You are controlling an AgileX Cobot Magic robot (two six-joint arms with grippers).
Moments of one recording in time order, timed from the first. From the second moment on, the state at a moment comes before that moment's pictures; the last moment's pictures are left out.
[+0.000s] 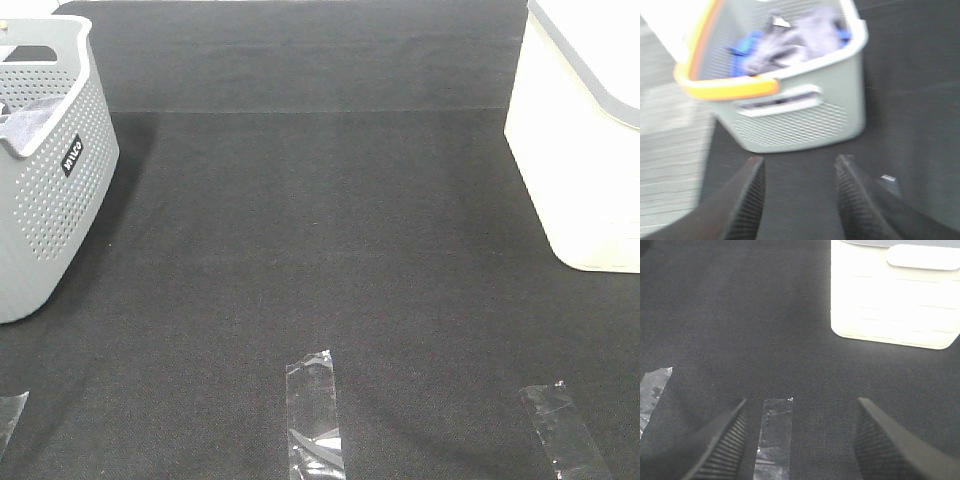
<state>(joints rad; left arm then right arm) 0.02 0.19 -0.54 0.22 0.88 0.06 0.04 -0.01 -0.50 0.09 1.07 -0.10</state>
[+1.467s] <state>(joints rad) 0.02 2.09 -1.96 0.51 0.98 -0.16 0.04 -0.01 -0.50 0.09 1.07 -0.10</state>
